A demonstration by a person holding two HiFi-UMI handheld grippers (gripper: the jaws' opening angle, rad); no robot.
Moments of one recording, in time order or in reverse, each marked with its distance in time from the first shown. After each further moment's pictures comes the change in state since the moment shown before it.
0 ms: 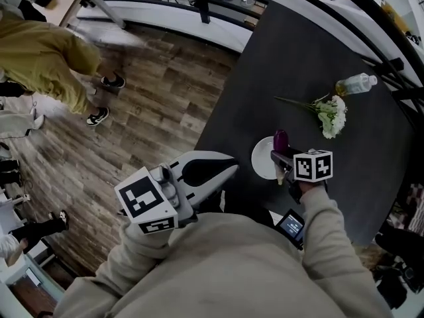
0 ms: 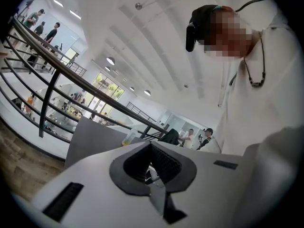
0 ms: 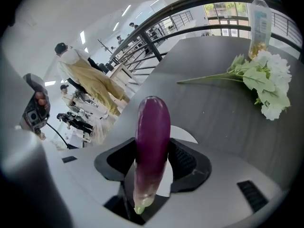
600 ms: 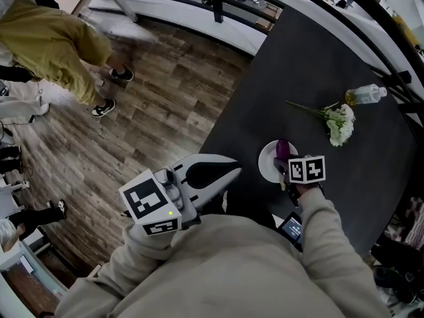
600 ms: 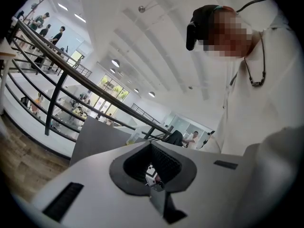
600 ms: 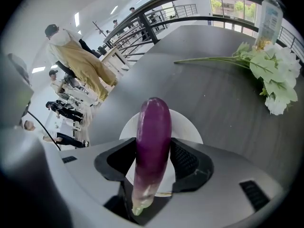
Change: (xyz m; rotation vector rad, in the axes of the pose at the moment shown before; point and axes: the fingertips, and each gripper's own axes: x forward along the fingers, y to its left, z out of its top) left arm -0.013 0.005 -0.008 -0.023 -0.024 0.057; right arm 0.031 -0.031 -0.028 -0.065 0.134 -0.164
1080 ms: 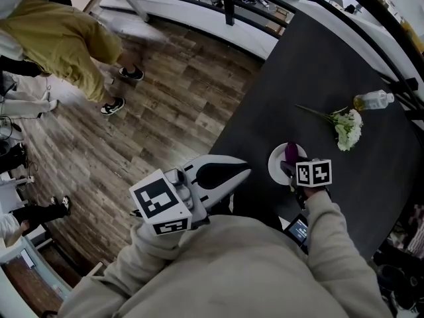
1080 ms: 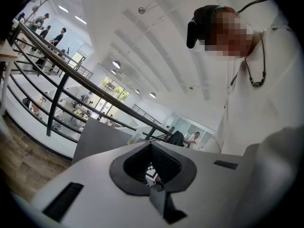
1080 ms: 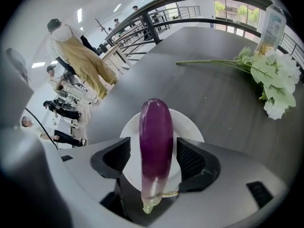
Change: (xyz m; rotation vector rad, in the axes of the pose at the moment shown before) left arm -0.006 -0.003 -0.001 0.003 -0.011 0.015; right arm 0.001 -0.001 -0.001 -0.037 -0.001 -0.028
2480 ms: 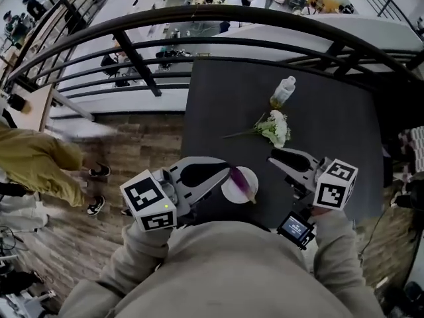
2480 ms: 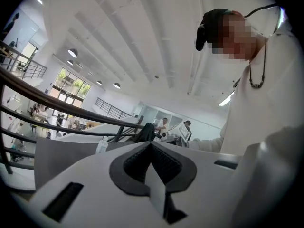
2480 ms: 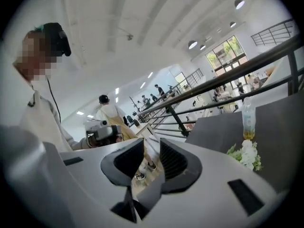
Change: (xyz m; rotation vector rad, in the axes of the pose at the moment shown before) left arm 0.104 -0.087 0.083 0.235 0.140 -0.413; right arm -0.345 0.076 0.093 0.021 -0.885 0.358
